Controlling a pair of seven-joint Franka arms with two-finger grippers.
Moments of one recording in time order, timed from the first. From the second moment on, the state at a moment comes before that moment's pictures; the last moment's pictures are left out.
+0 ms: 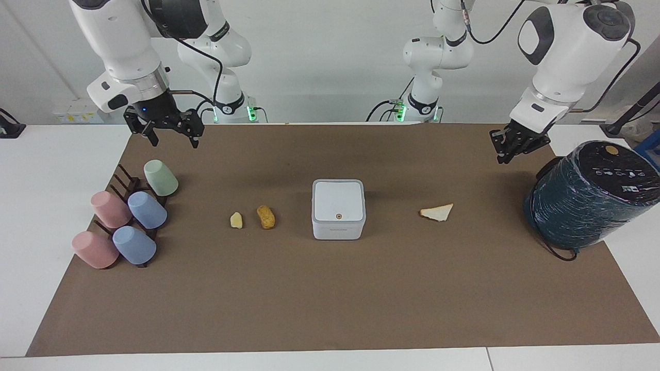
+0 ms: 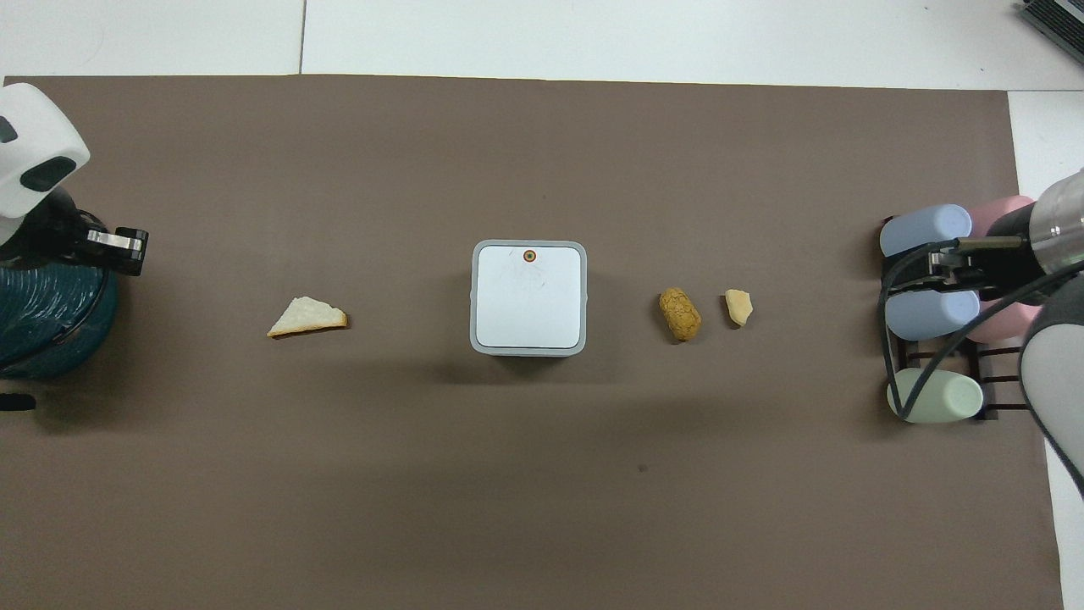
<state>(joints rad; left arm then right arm) -0.14 0.05 0.04 -1.60 0.02 1.63 0.06 0.01 -0.03 0.05 -1.65 -0.03 1.60 0.13</state>
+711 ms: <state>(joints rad) -0.37 0.07 0.03 -1.65 -0.03 1.76 -0.23 0.01 -0.03 0.05 -1.65 -0.03 1.60 0.13</state>
